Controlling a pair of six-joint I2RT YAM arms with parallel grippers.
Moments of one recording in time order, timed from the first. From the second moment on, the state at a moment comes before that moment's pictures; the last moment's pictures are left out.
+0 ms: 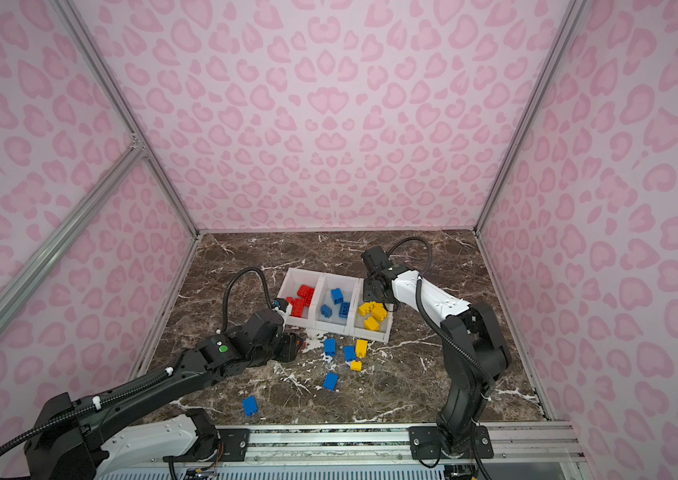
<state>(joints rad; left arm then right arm) -0.82 1.11 0.71 -0.48 -0.12 -0.55 0.47 1.75 1.31 -0.70 0.18 0.49</state>
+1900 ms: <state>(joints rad) -0.94 1.65 1.03 -0.46 -0.06 -0.55 0.46 1.25 0.95 -0.75 0.17 0.54</state>
